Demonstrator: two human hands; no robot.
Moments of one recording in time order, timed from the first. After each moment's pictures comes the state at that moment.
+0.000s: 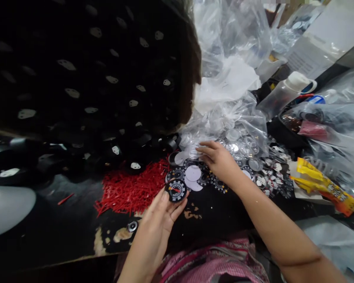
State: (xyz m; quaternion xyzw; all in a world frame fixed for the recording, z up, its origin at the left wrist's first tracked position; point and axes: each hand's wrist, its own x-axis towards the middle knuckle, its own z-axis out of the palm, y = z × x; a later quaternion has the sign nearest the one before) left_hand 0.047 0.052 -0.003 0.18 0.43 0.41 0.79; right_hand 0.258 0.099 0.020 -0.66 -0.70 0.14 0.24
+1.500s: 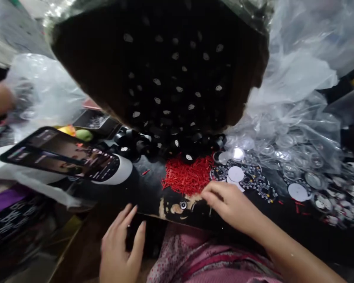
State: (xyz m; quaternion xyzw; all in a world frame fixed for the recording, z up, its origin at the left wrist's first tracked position) left_hand -0.130 0.005 -0.023 0.59 0.72 0.31 0.19; right_hand 0.161 0.062 0.033 -0.54 -0.68 0.43 0.25
